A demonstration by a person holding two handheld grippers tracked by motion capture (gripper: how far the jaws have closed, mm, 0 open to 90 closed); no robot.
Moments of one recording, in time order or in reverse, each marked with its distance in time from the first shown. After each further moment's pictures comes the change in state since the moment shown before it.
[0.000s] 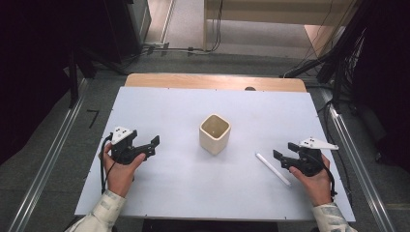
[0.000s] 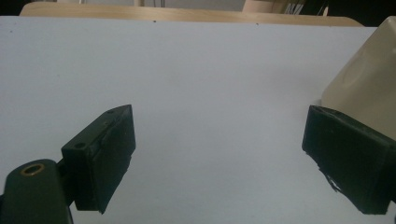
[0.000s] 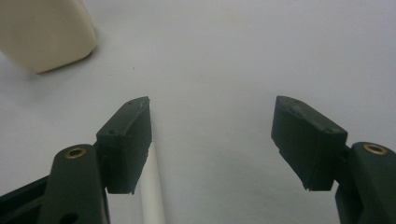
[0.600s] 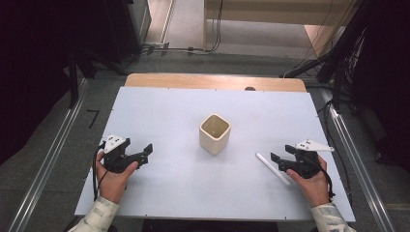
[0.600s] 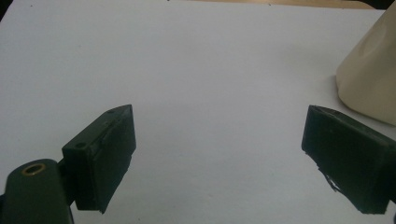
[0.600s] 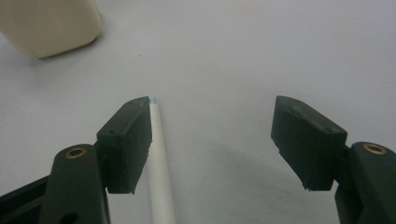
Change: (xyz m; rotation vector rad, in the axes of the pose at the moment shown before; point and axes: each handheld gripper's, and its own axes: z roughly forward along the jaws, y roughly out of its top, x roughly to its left) left arm 0.012 -0.019 -0.013 0.028 0.016 -0.002; right arm 0.007 -0.006 0.005 0.027 0.005 -0.024
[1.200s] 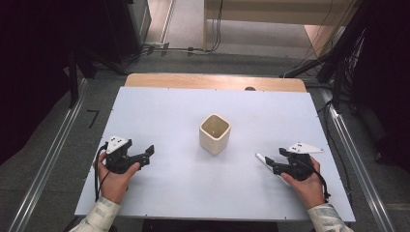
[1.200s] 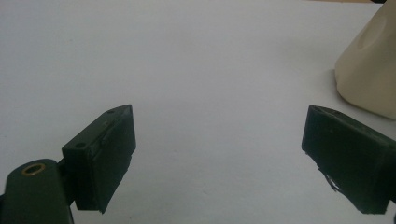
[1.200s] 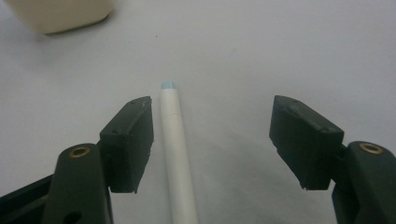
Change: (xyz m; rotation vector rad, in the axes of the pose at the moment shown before) left arm -0.004 -0.003 0.004 0.013 -0.011 0.005; right arm 0.012 -0.005 0.011 0.040 0.018 -0.050
